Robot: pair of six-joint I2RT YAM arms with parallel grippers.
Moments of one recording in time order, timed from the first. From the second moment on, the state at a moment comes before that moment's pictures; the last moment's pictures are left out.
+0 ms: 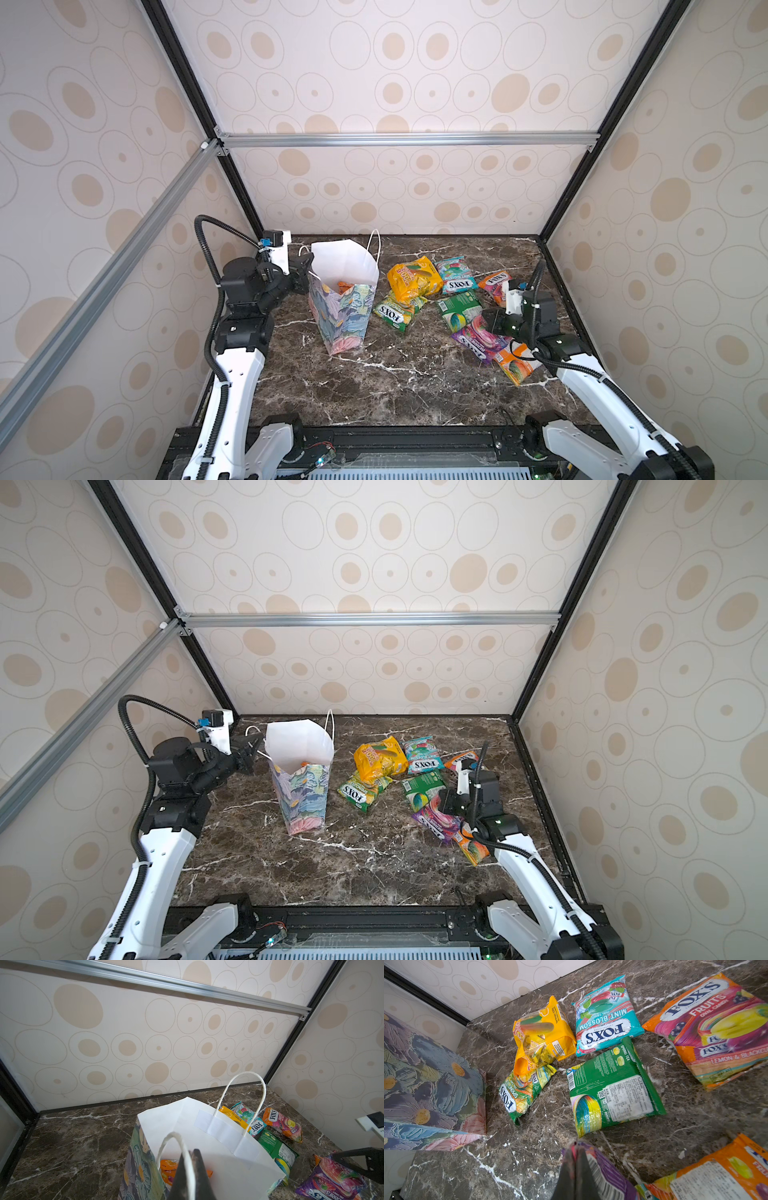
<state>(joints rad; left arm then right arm) 0.09 0.96 0.98 -0.20 0.52 -0.09 0.18 0.95 0.64 -0.34 -0.24 0.40</state>
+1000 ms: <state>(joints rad) 0.09 0.96 0.98 -0.20 0.52 -0.09 0.35 1.01 0.90 -0.37 -0.25 0.36</state>
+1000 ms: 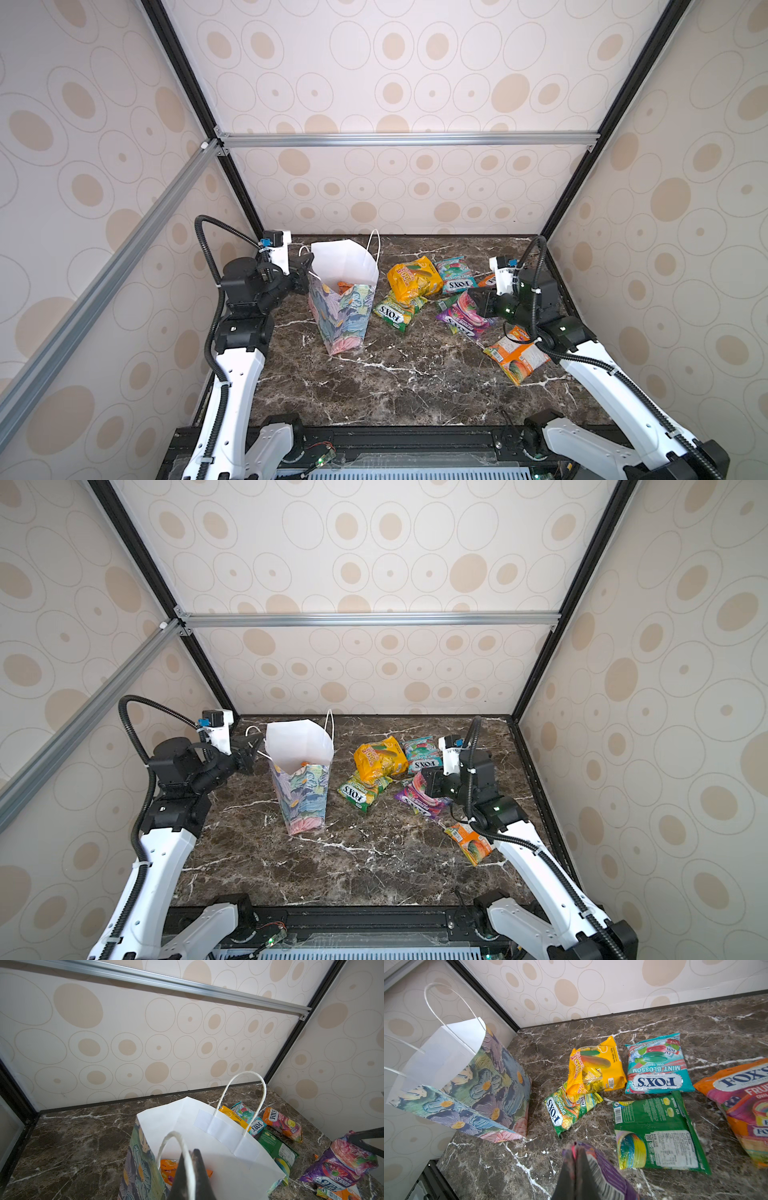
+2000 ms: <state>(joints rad) 0.09 0.95 0.98 -0.20 0.52 -0.09 0.59 1.22 1.34 -0.42 -0.14 0.26</state>
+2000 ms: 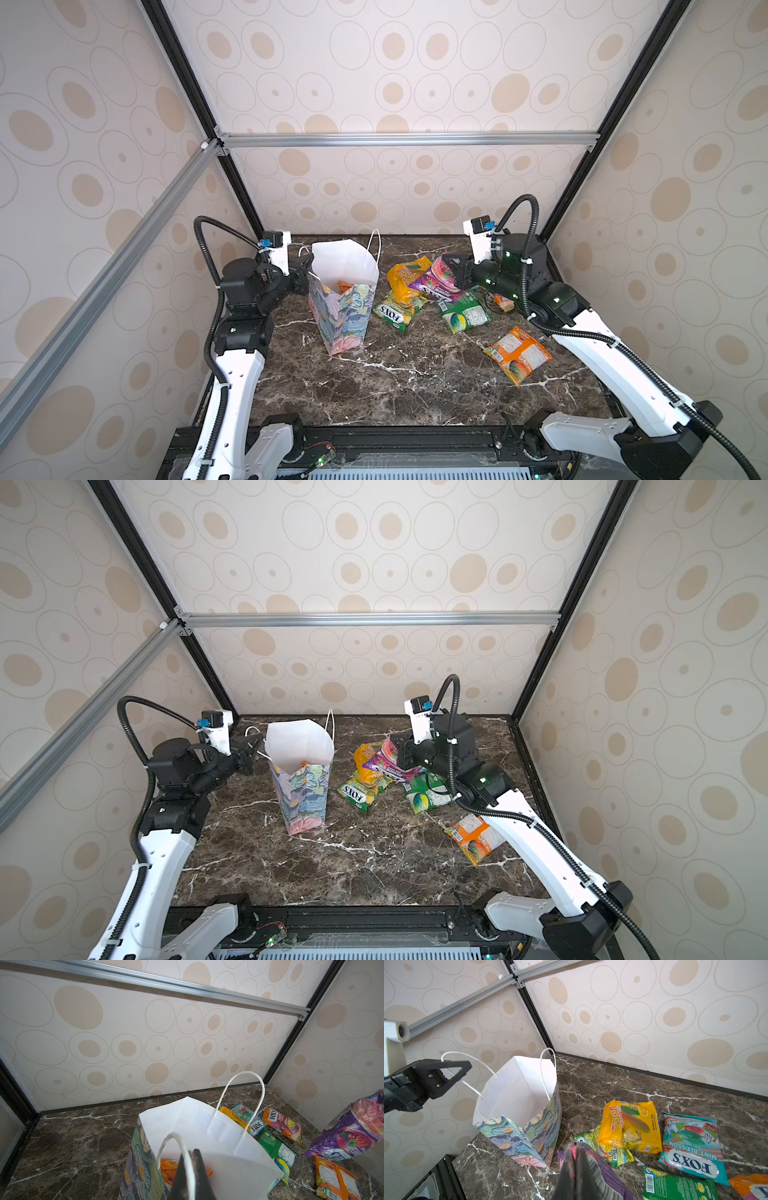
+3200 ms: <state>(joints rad) 0.09 0.95 0.97 -0.20 0.53 -0.10 0.82 1.58 1.84 -0.37 -0.09 0.17</state>
